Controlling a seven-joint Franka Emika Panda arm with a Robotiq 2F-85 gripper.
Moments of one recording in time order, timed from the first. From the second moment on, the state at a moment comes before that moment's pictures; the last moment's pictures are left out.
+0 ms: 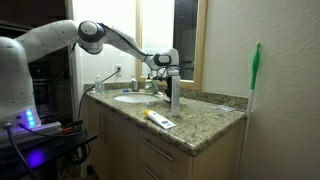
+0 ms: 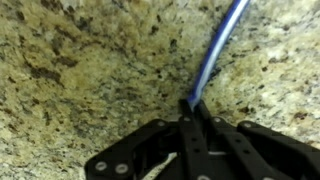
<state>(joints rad) -0.56 1.03 -0.37 -1.02 0.17 2.01 1.08</state>
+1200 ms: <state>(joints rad) -0.24 0.59 -0.45 -1.49 -0.11 2.59 0.97</state>
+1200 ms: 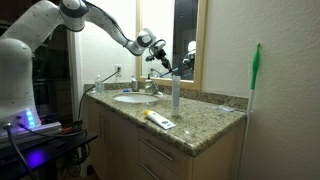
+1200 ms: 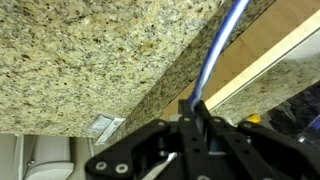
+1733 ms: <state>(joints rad) -0.11 0.43 -0.43 -1.73 -0.21 2.87 0.87</state>
